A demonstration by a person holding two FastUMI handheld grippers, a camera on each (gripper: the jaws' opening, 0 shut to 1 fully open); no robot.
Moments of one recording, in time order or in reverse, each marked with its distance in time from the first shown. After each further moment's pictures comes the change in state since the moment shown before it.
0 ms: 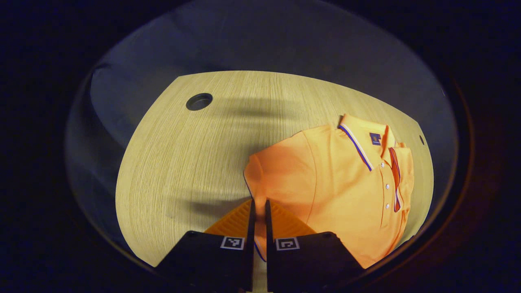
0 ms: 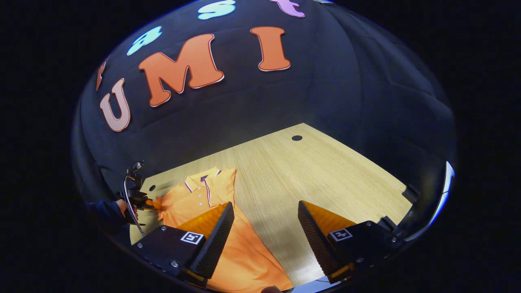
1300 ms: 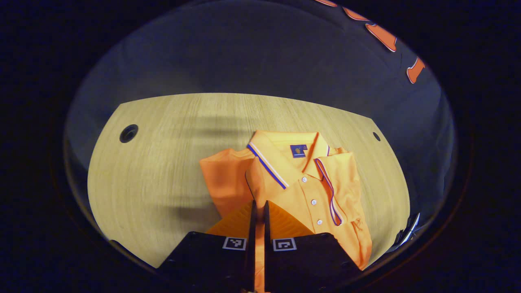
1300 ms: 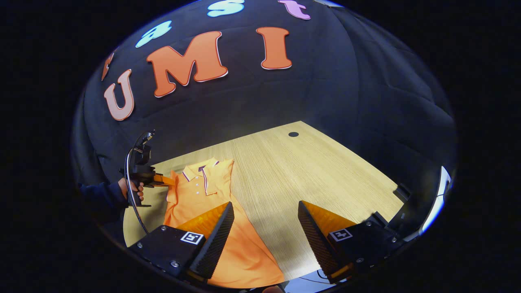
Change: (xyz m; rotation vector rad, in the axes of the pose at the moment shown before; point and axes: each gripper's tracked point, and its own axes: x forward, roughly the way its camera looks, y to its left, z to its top) left arm -0.015 -0.144 0.028 0.110 -0.068 -0.281; right arm -0.022 -0.007 -0.023 -0.039 0.021 -0.038
